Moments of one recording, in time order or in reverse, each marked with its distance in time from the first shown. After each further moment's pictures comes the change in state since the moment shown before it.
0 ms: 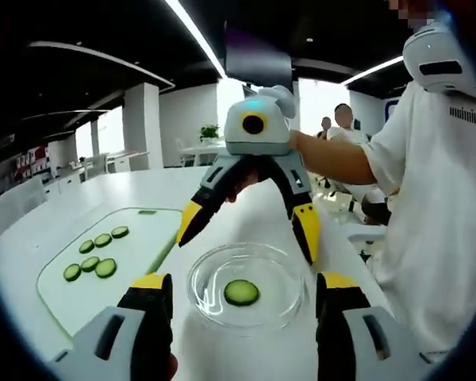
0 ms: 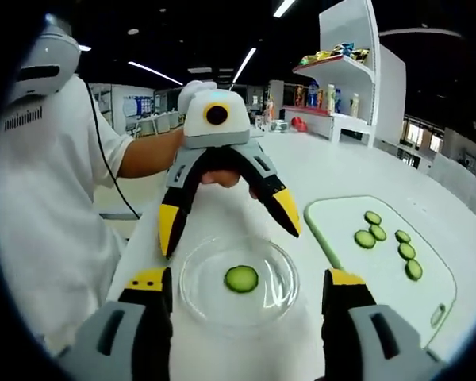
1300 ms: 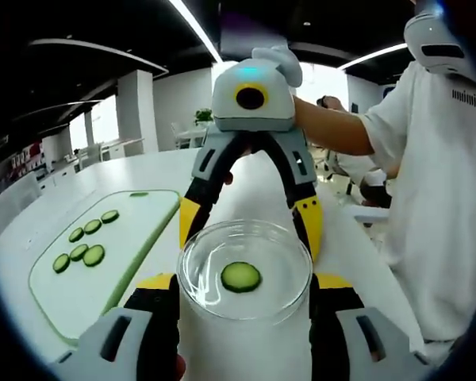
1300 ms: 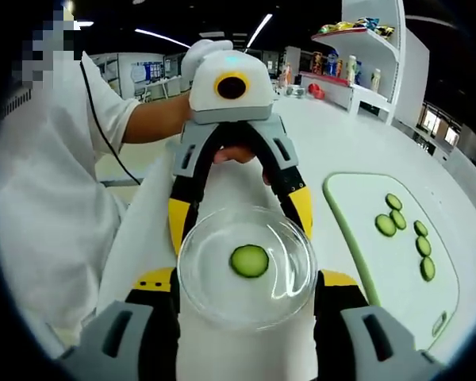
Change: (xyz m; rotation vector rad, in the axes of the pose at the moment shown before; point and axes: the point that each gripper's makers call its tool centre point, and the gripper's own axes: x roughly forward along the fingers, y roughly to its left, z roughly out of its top) left arm 0.017 -0.002 -0.029 0.004 0.108 -0.040; right arm 0.019 0.011 -0.031 -0.057 0.236 0.082
